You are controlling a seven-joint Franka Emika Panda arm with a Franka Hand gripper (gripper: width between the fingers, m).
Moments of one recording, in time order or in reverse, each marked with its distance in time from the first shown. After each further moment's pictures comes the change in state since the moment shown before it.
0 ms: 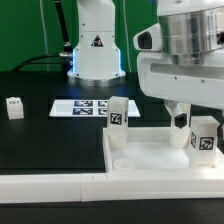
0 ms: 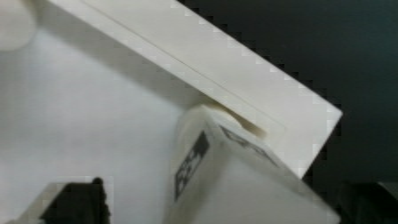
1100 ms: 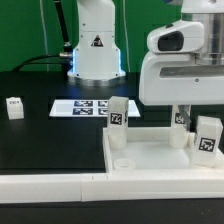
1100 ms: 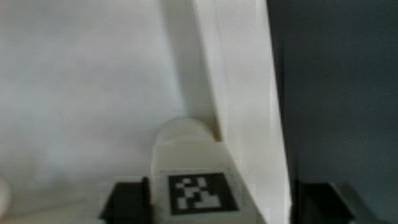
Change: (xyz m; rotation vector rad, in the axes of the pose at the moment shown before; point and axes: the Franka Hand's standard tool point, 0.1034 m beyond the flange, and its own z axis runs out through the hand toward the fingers) arm -0.017 -0.001 0.006 -0.104 0.029 -0.659
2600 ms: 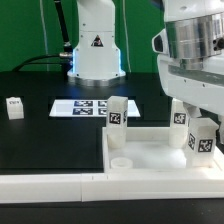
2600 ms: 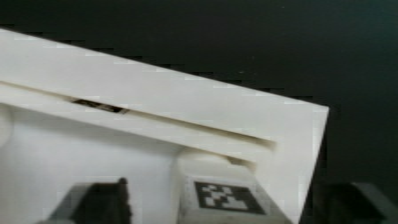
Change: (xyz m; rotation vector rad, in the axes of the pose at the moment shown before) arm 0.003 -0.001 0.002 0.111 -0.059 0.864
